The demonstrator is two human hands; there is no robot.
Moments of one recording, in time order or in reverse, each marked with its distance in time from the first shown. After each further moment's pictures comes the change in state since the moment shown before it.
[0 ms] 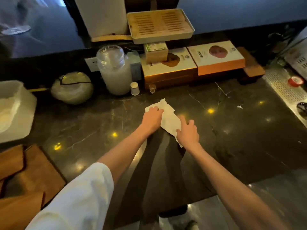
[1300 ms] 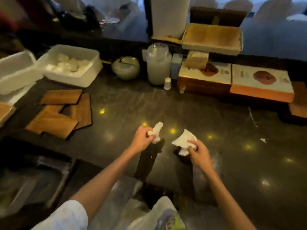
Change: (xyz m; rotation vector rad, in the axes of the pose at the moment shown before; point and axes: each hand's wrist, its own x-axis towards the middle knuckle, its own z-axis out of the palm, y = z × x) left_hand -0.185 0.061 0.039 -0.556 0.326 -0.598; right_hand -0.032 0.124 -0.046 0.450 -0.334 -0.429
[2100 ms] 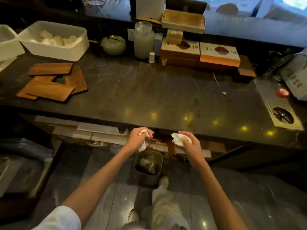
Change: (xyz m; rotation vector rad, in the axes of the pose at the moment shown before) left_hand -0.273 -0.047 0.028 -0.647 -0.202 -0.023; right_hand -0.299 0.024 0.033 0.511 0.063 0.121
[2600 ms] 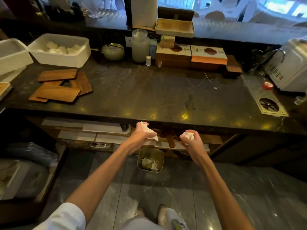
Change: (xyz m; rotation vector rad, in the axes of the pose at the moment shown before) left_hand -0.081 0.023 -0.008 -0.131 -0.207 -0.210; right_hand -0.082 0.004 -0.010 0.214 -0.023 0.028
